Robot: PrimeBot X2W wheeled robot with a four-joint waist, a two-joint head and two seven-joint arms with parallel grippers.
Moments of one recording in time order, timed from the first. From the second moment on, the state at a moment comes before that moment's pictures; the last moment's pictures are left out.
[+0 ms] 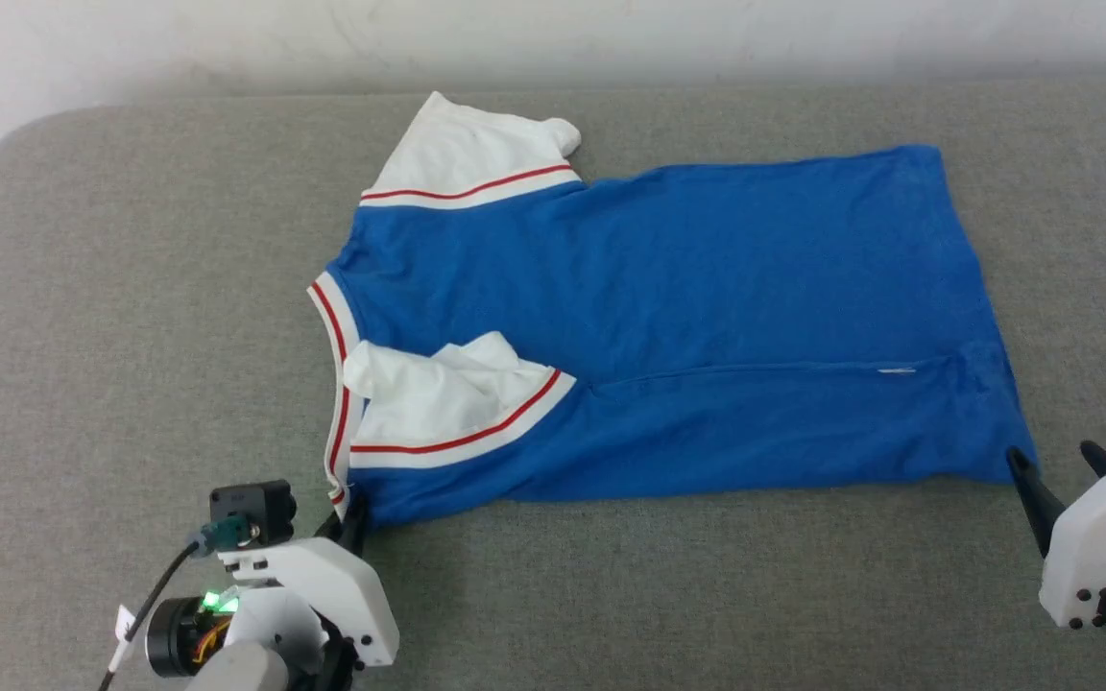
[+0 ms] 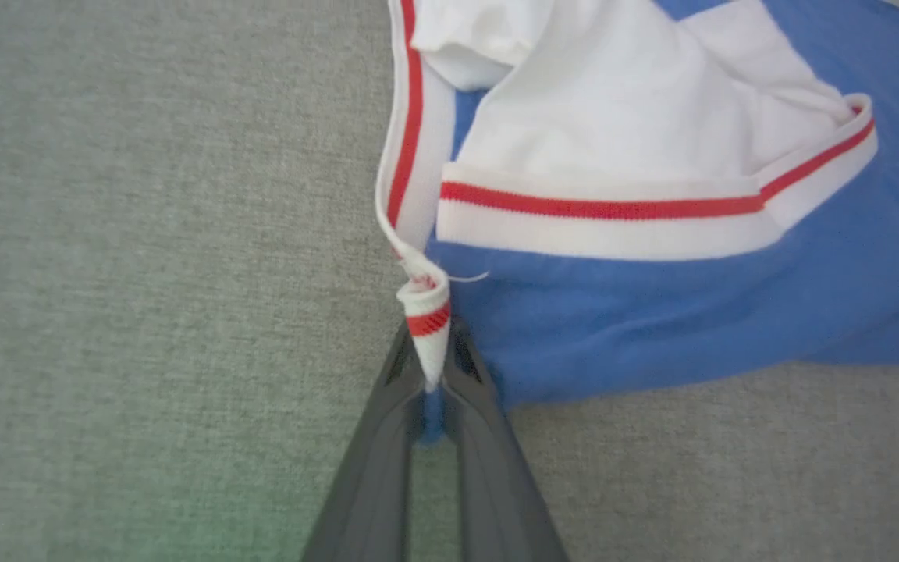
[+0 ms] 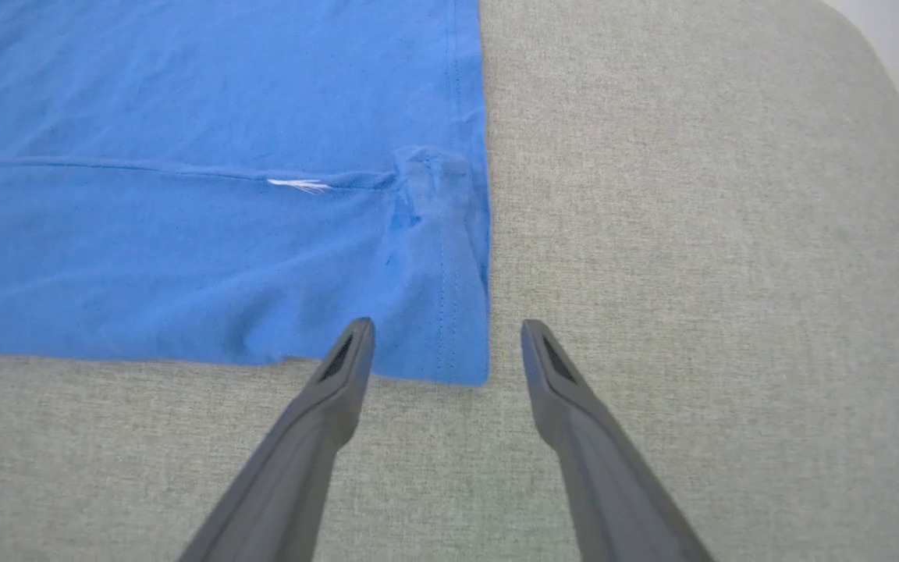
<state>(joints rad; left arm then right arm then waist) -0.15 0.35 -0.44 0.22 -0.66 0.27 0.12 -0.04 -0.25 -0.15 -0.06 0.23 0.13 0.55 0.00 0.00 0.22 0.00</state>
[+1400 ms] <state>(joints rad) 0.16 0.41 -0.45 -0.01 -0.82 0.26 0.21 0.21 -0.25 -0.28 0.01 0.29 0.13 0.83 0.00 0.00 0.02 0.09</state>
